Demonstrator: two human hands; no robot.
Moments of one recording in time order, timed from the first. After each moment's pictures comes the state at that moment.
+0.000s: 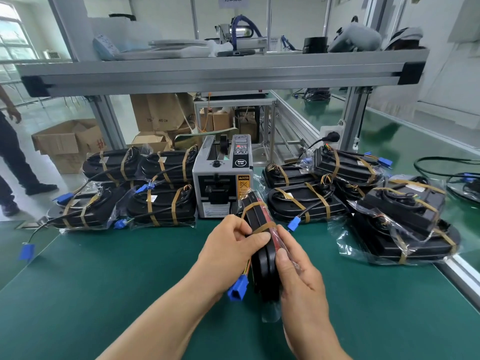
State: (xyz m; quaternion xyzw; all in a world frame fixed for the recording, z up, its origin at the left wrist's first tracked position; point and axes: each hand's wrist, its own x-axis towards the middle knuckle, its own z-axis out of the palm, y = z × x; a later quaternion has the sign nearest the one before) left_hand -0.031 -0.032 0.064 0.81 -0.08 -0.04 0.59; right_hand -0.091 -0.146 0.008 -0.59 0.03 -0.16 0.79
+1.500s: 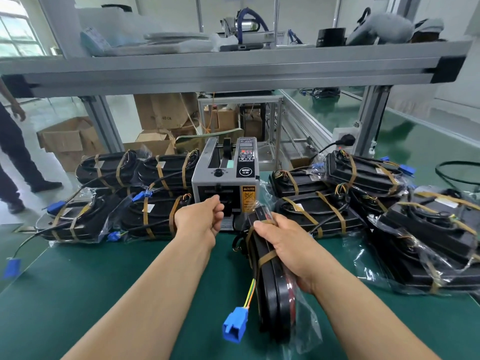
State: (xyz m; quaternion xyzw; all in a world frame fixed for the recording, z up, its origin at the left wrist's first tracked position) left_hand 0.097 -0.023 0.065 0.57 0.25 -0.02 0.78; right_hand 0.006 -0.172 0.067 -0.77 0.07 0.07 0.63
